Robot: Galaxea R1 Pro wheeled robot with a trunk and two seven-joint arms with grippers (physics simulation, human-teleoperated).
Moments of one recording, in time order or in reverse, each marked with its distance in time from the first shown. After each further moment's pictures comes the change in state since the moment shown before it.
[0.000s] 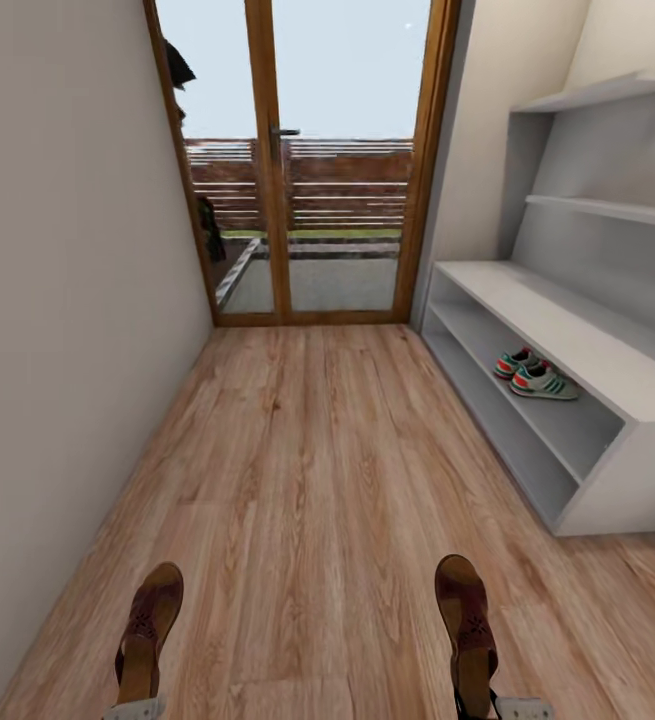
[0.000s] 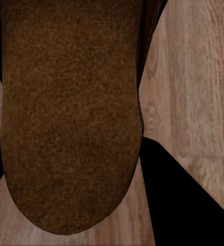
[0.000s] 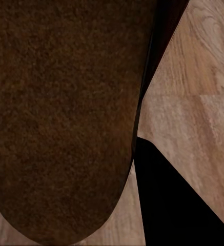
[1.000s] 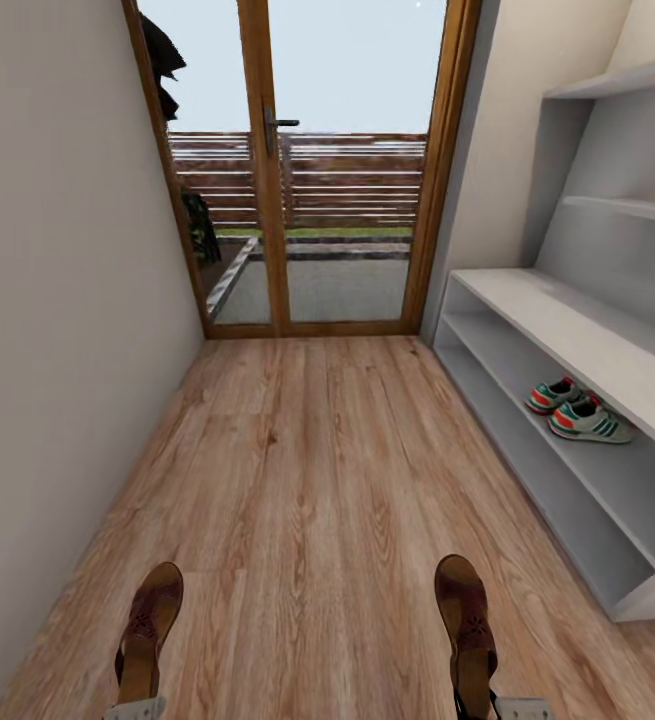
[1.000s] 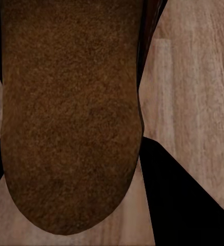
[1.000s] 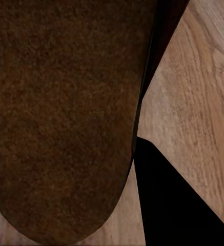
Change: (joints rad) left arm 0.000 0.000 0.000 0.000 0.001 0.000 0.000; right arm 0.000 0.001 0.000 0.002 0.000 0.000 0.000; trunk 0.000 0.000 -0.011
